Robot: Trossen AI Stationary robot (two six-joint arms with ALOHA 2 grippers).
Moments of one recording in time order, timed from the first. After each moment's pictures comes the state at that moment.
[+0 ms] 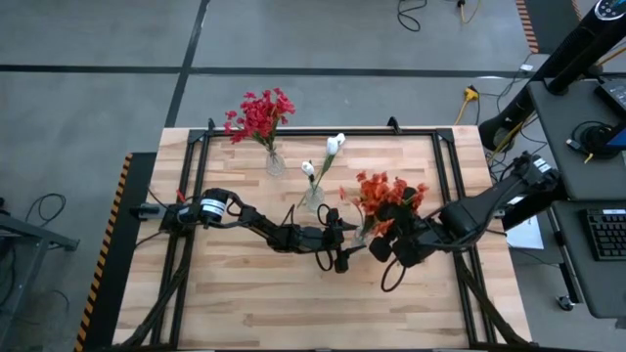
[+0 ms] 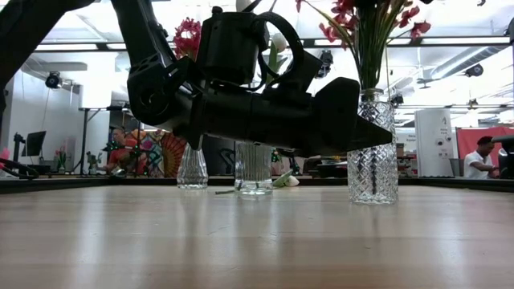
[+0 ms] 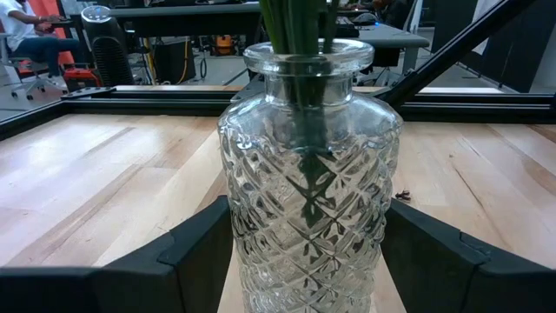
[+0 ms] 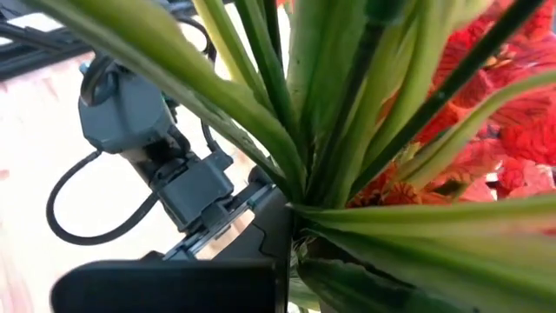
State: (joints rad) left arm -0.19 2.32 1.14 1.03 -0.33 -0.04; right arm 0.50 1.37 1.30 -0.95 0.77 0.87
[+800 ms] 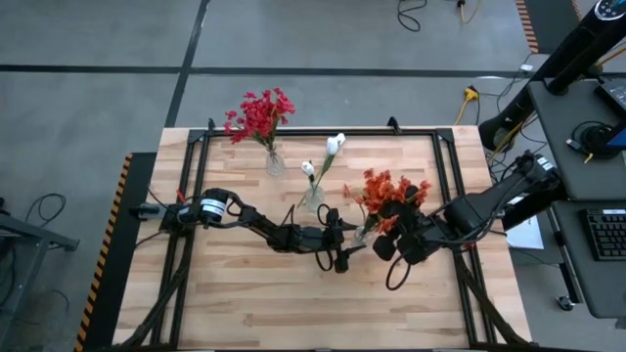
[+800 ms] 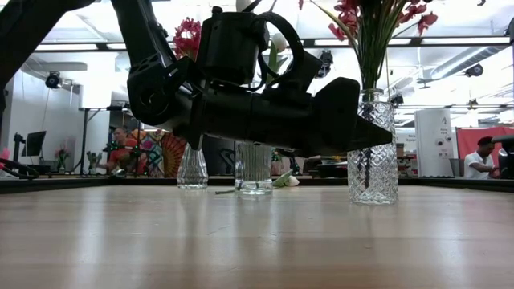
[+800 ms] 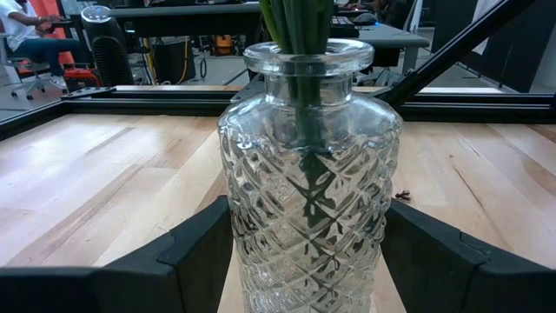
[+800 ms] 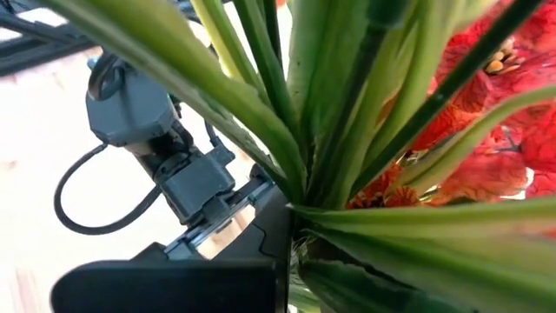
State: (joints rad) left arm -0.19 2.32 1.14 1.03 -0.33 -0.04; right arm 0.50 1.34 1.30 -0.96 0.75 0.85
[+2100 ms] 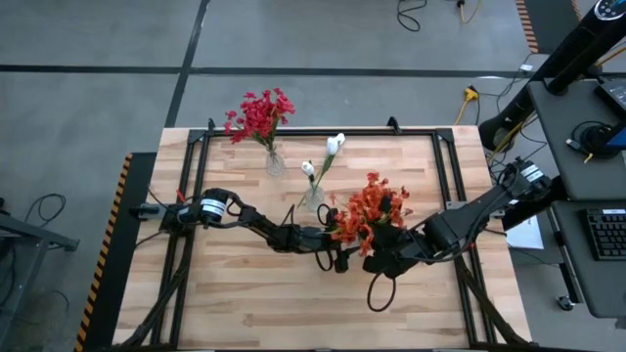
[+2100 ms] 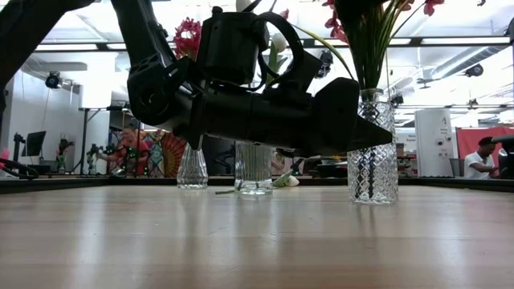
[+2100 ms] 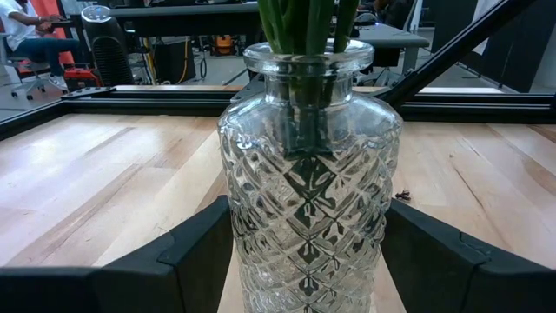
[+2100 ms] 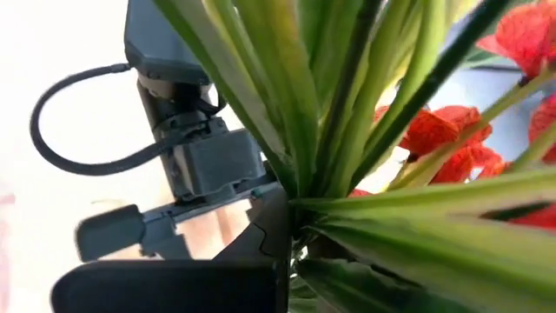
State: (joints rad) left arm -0.19 2.32 1.14 1.03 -0.33 -0.04; right arm 0.49 1.50 1.30 -0.85 0.71 0.47
